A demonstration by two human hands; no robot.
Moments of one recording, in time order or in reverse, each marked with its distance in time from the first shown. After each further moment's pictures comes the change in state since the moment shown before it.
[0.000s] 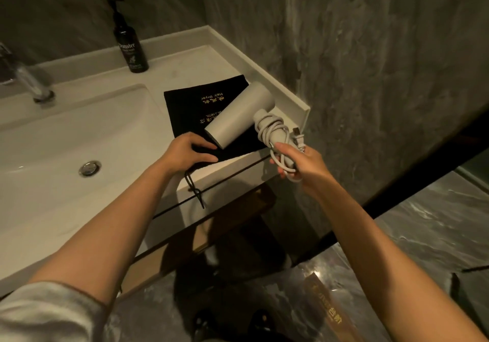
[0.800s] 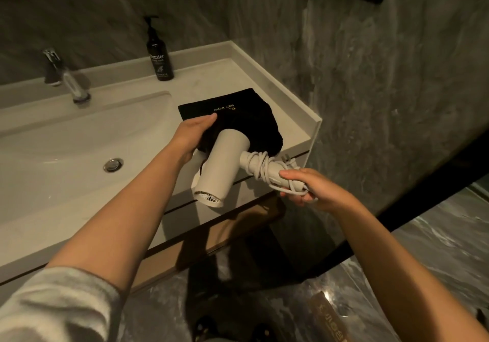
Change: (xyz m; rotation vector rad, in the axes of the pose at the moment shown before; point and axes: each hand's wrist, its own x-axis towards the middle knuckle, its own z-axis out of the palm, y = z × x) left_hand -0.001 0.038 -0.024 -0.773 0.279 -0.277; right_hand -0.013 0.001 -0.017 -0.180 -0.543 0.152
